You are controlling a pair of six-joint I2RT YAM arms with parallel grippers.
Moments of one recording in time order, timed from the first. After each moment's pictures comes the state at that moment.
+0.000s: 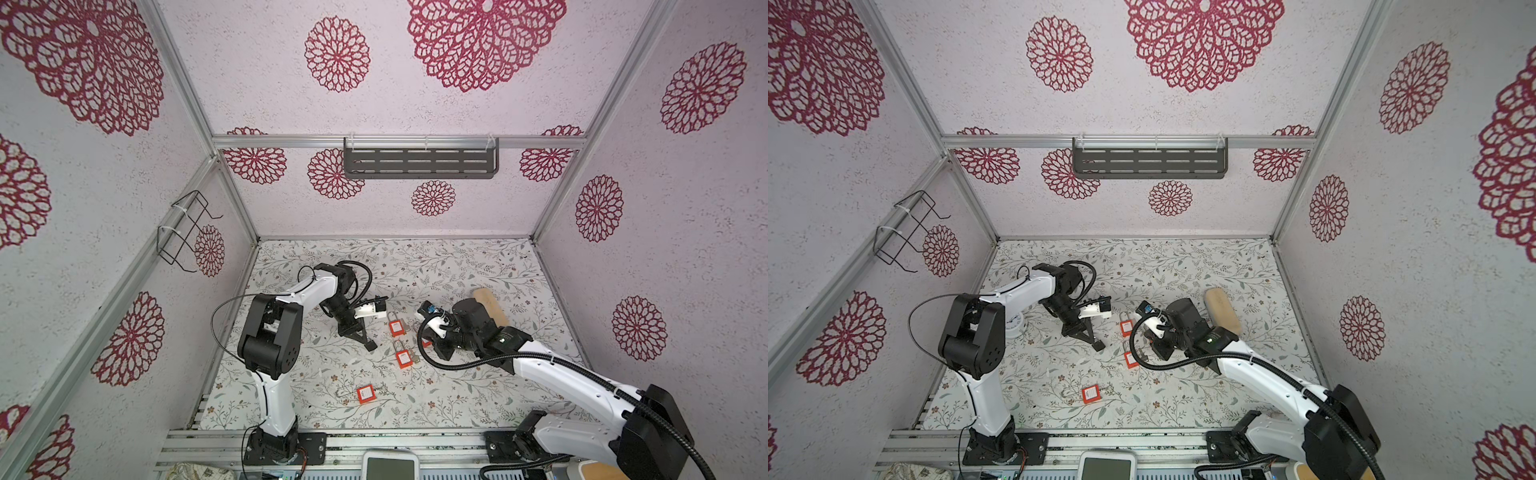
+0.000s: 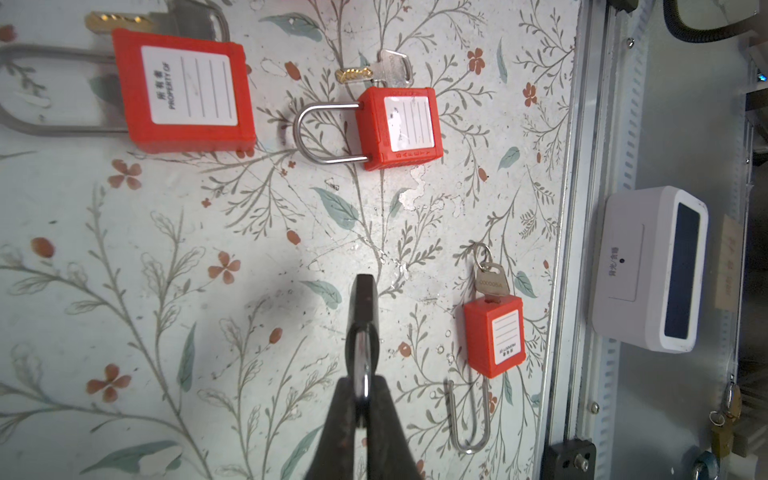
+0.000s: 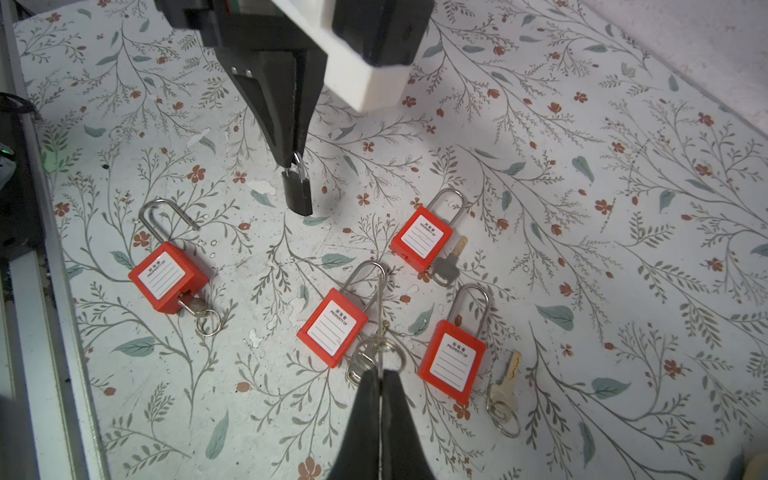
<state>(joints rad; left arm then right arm) -0.34 1.96 1.42 -1.20 0.56 1.04 0.74 1.19 0.77 -0.31 -0.21 -0.19</state>
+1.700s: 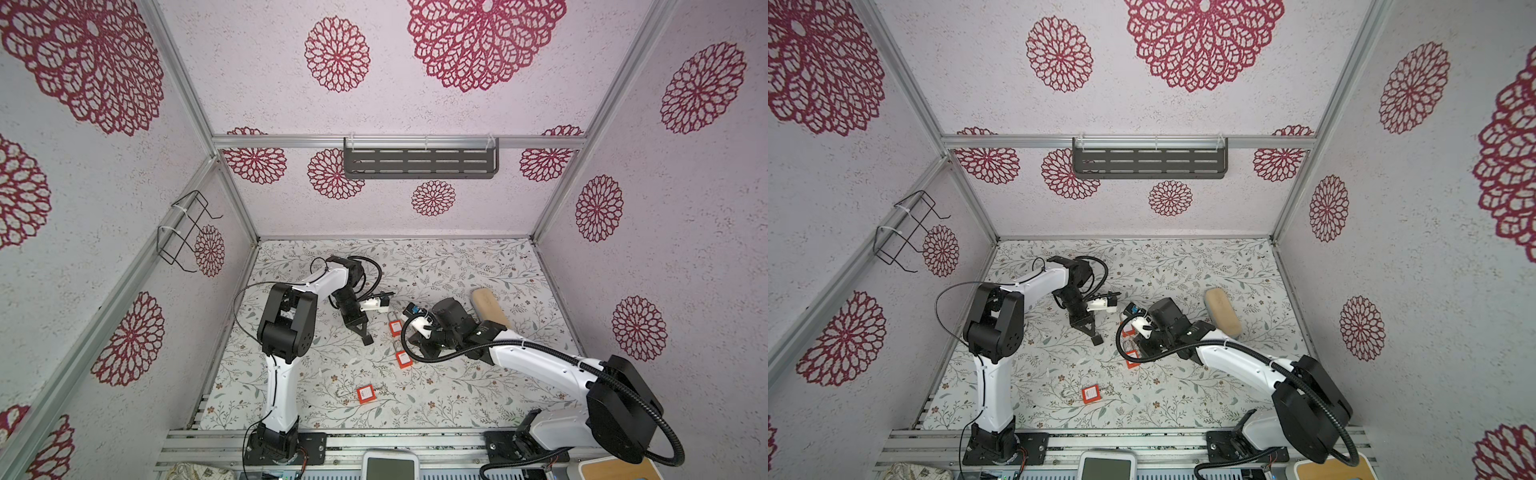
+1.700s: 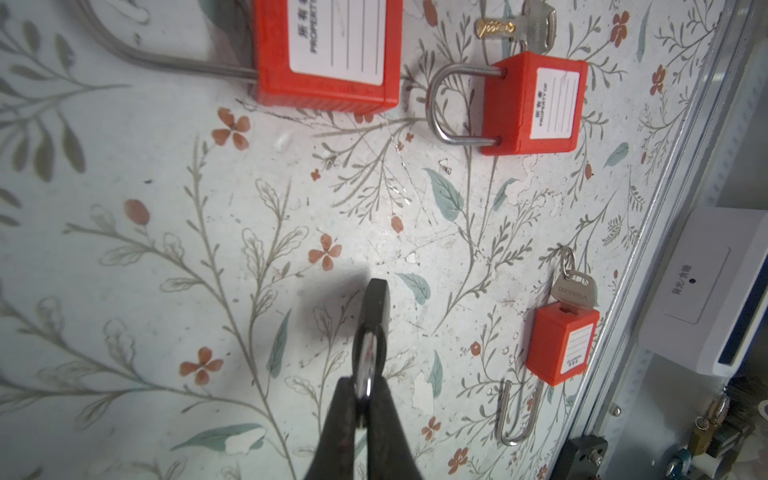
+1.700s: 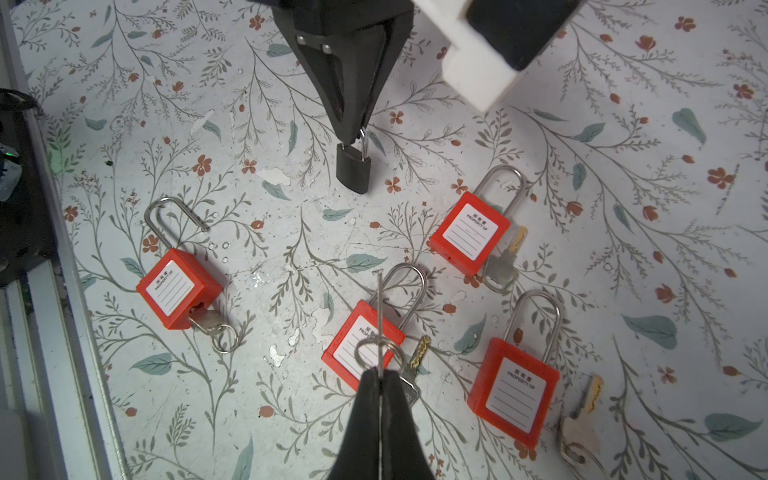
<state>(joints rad) -0.36 2.14 1.61 -1.25 0.40 0.91 0.80 1.37 0.84 -0.29 -0.23 -0.10</state>
